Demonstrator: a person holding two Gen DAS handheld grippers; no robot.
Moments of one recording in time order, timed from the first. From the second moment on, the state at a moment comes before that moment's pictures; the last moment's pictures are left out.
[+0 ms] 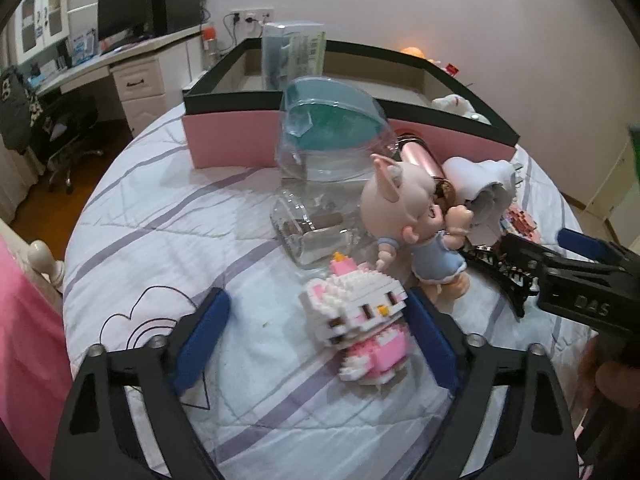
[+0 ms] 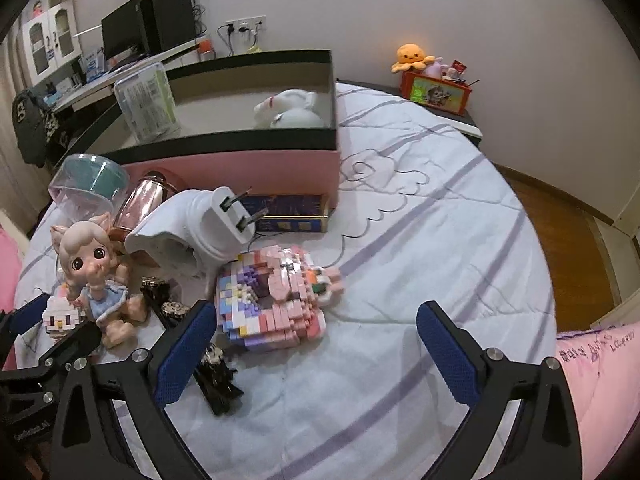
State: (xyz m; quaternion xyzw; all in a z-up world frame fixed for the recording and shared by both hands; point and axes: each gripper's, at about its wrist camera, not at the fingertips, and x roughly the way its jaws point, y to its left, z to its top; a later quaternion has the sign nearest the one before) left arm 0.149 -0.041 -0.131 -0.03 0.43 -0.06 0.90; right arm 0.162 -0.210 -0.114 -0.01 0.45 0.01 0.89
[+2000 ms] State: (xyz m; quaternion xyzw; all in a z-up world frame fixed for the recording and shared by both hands) left arm 0.319 -0.049 -0.041 -0.02 0.35 -0.08 0.93; right arm 0.308 -0.185 -0.054 0.02 0.39 0.09 0.92
